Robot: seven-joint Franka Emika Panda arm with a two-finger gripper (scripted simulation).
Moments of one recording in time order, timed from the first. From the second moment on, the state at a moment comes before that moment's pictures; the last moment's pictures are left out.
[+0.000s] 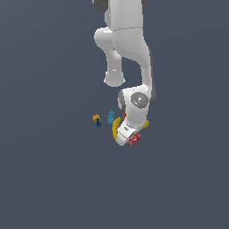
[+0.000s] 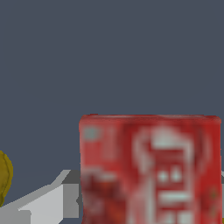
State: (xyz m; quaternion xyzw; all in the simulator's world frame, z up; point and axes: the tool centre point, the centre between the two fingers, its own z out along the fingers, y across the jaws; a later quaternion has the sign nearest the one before) arm -0.011 0.093 0.016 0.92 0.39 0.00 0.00
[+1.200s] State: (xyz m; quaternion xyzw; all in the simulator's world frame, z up) arm 0.018 -0.020 0.156 0.92 0.39 0.00 0.00
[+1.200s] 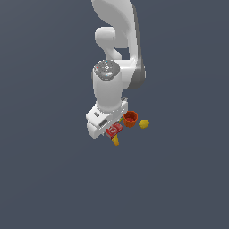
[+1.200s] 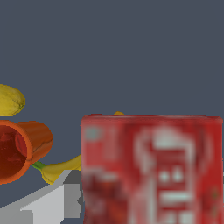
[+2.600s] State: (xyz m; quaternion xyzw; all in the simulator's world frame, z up) arm 0.071 -0.195 0.372 0.92 0.39 0.00 0.00
